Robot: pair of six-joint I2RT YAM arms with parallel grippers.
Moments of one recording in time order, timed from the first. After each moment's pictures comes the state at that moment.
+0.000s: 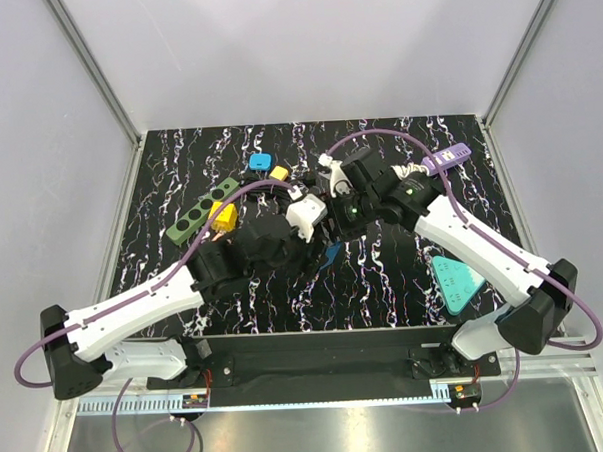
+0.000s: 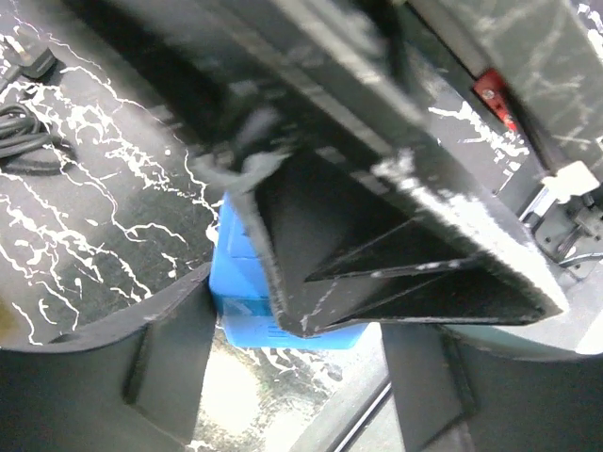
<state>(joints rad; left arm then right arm) -1.06 1.15 1.08 -0.45 -0.14 -0.19 0.74 1.44 1.46 -0.88 -0.36 0.41</state>
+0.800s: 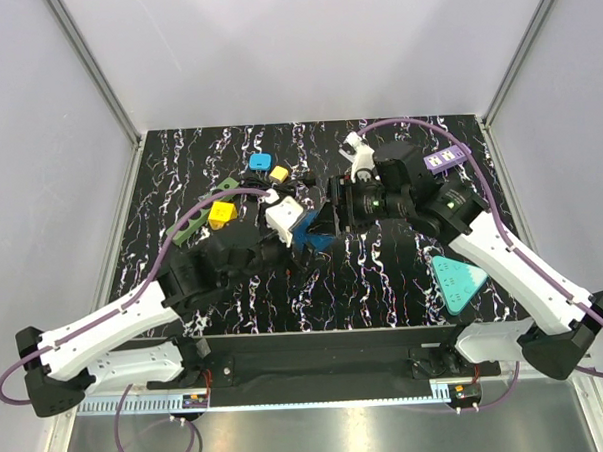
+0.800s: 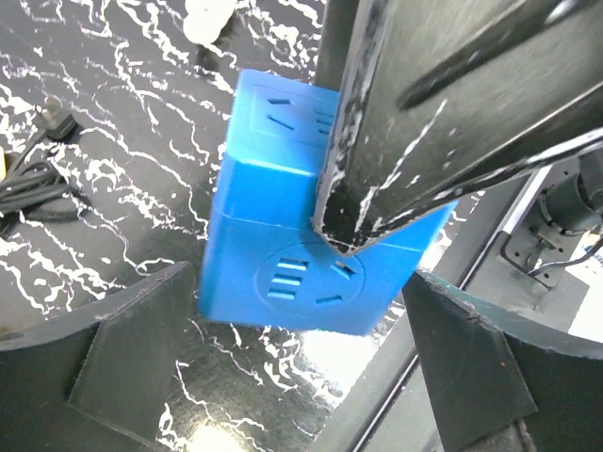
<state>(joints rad) -1.05 0.99 1.01 -0.38 -0.10 -0.14 0.74 1.27 1.46 -0.75 -0.36 0.57</state>
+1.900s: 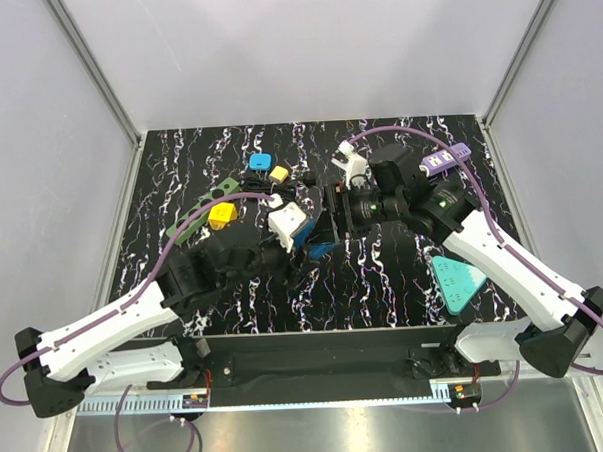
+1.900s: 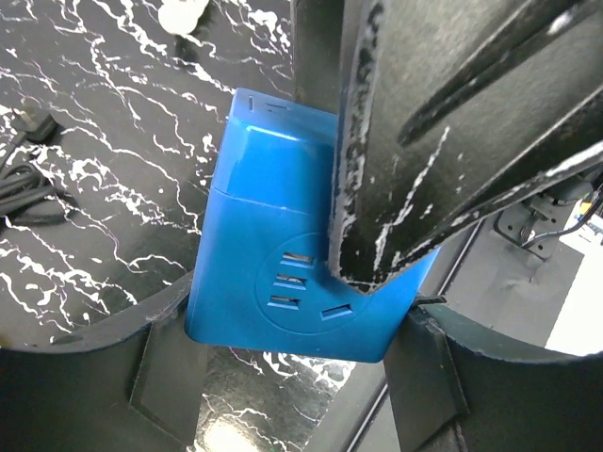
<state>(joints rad) -1.05 0.98 1.00 -0.41 -0.04 -0.10 0.73 1.28 1.41 -0.72 -0.52 0.57</state>
